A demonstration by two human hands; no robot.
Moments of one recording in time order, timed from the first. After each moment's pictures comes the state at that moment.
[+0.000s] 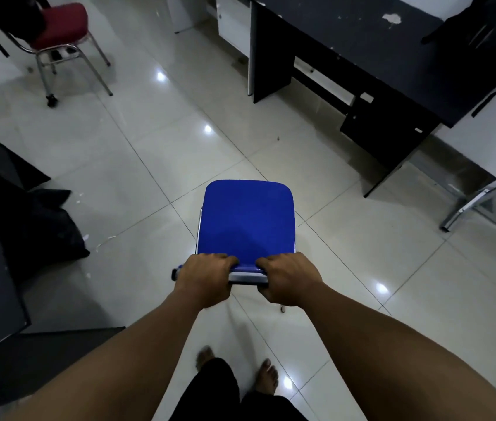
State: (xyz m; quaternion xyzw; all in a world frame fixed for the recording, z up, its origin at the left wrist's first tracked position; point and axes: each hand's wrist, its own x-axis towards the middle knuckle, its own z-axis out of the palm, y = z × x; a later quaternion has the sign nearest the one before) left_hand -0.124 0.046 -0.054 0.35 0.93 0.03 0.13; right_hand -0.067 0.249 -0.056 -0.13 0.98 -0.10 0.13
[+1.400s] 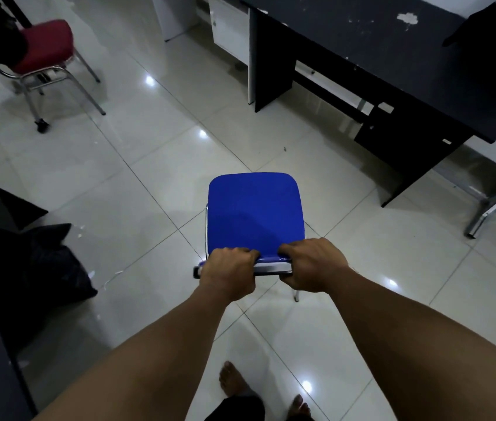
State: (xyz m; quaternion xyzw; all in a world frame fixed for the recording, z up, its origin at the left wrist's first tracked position) left_hand -0.304 0.065 -0.055 0.39 0.91 0.02 0.12; right_hand -0.250 0.265 -0.056 -0.07 0.98 -0.07 0.16
